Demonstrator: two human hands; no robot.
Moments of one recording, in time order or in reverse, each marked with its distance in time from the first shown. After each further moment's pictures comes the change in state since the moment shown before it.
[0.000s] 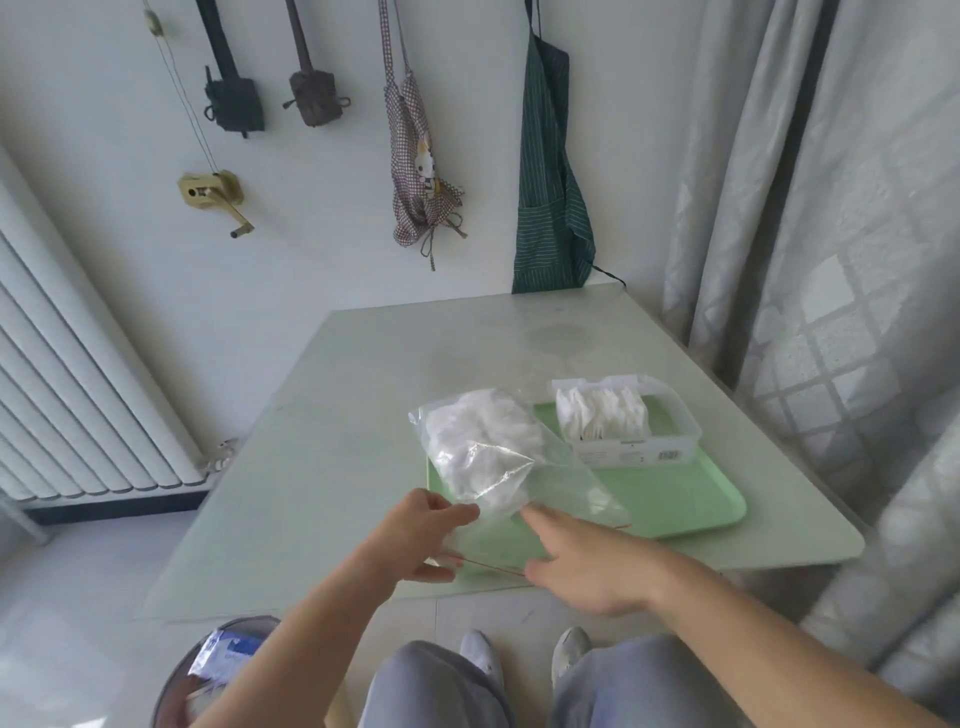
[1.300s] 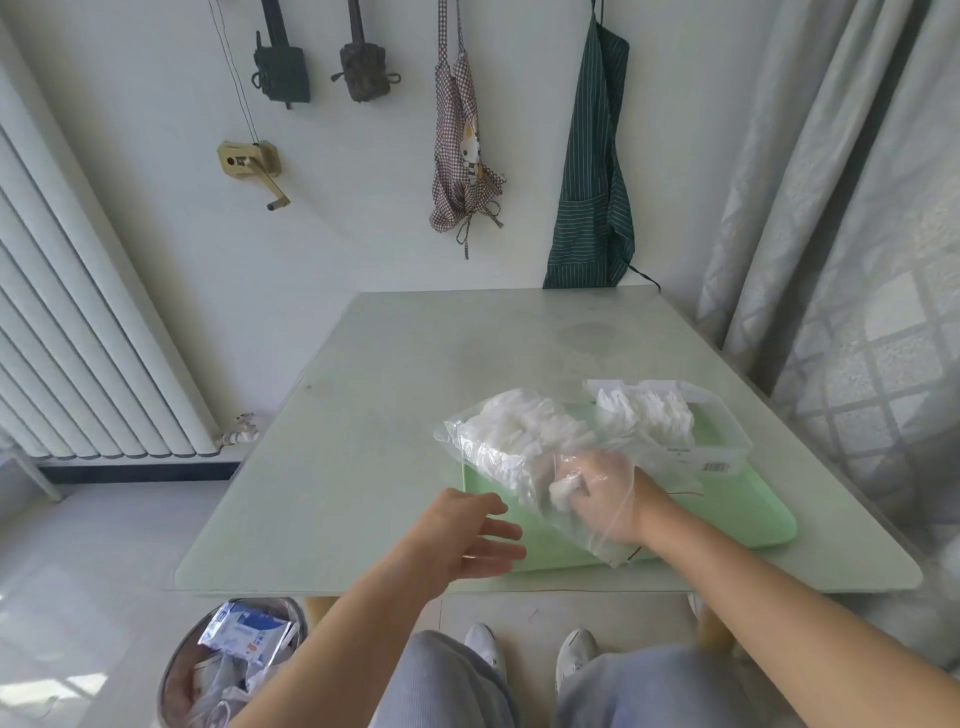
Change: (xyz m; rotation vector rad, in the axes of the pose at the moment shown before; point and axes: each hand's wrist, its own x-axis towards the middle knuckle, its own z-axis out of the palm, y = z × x) left_hand 0.011 -0.012 -0.005 -0.364 -0.146 -0.043; right_hand 0.088 0.036 -0.009 -0.111 0.324 -0.042
